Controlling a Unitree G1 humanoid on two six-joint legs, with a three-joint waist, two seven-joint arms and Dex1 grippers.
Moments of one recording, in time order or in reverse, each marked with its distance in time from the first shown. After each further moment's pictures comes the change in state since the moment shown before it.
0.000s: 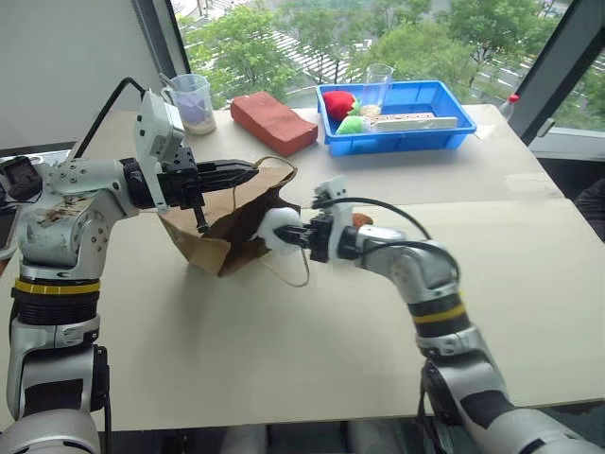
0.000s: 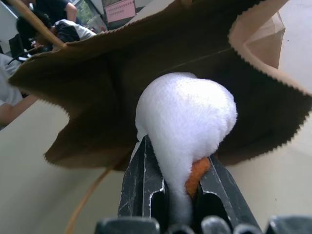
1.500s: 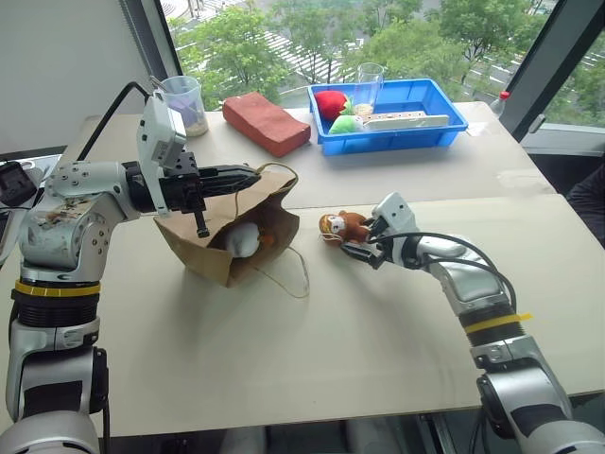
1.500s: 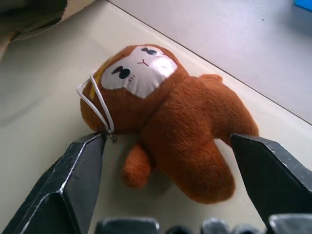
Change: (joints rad) left arm 0.012 0.007 -0.004 -0.014 -0.008 0.002 -0.021; right arm 0.136 -0.347 0.025 0.134 -0.356 -0.437 0.230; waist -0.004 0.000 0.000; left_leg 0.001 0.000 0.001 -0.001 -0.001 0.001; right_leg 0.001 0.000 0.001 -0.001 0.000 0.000
